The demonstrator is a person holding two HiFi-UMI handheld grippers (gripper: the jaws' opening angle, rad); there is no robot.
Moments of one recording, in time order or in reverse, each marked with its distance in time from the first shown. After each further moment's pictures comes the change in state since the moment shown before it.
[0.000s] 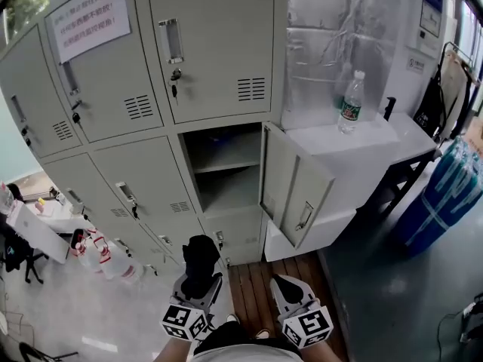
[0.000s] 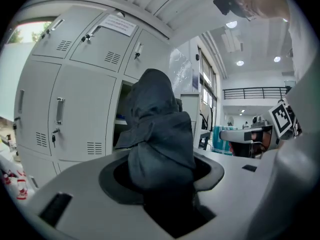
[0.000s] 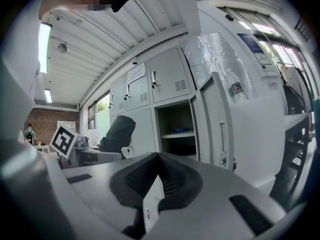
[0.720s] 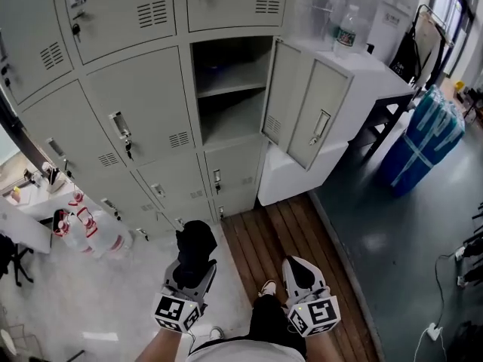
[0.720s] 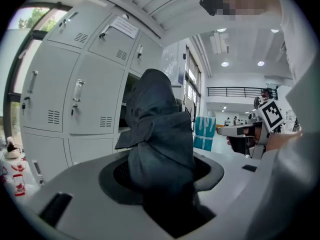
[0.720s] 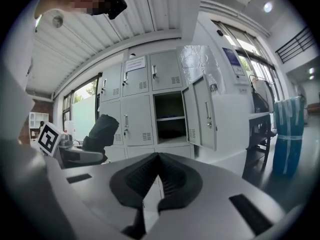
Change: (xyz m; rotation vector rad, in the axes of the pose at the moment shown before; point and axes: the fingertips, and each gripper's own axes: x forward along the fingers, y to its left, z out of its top) left arm -0.141 0.047 -0.127 0.033 0.054 -0.183; right arm -0.064 0.129 -0.122 0.022 0.025 -0.311
